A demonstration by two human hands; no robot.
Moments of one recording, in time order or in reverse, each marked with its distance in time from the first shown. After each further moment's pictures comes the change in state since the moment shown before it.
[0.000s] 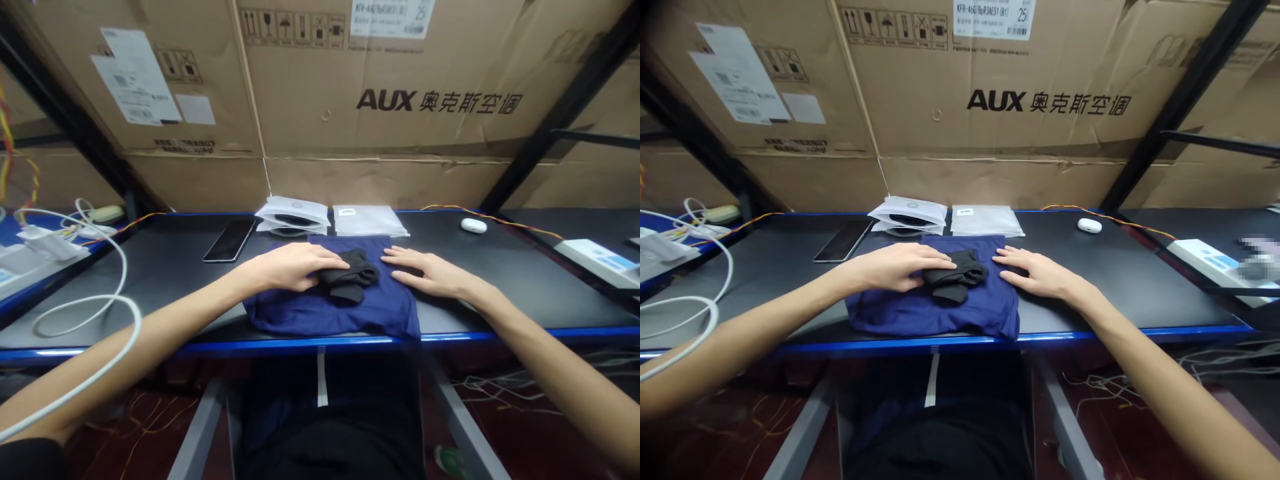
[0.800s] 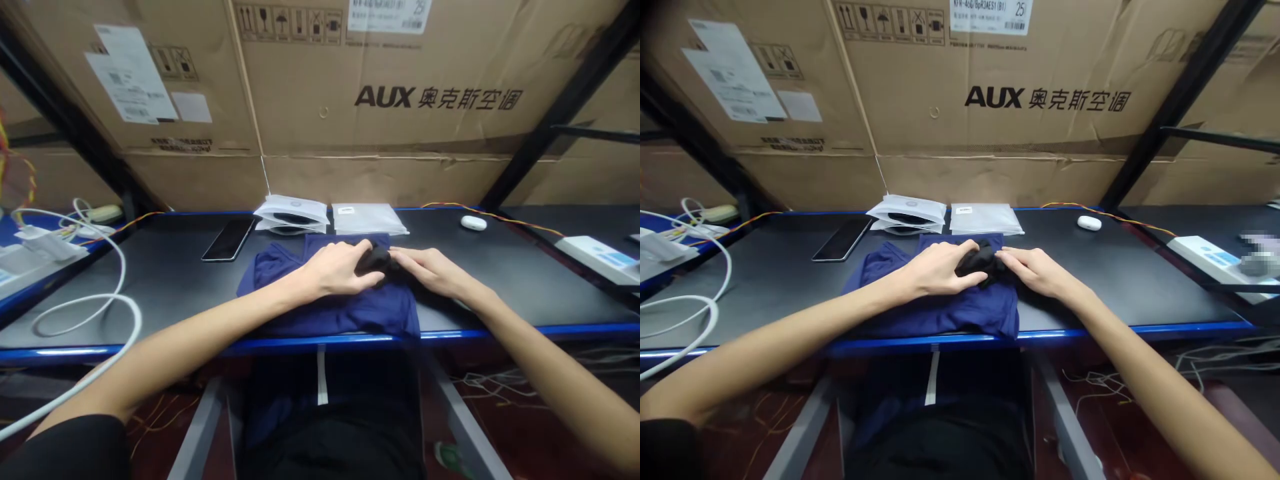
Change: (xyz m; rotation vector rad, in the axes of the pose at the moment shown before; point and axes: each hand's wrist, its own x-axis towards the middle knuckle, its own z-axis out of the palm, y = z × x) left_hand 0.068 0.054 0.023 0.010 0.126 -0.462; right_hand 0.000 -0.019 0.001 0.093 0.147 0.077
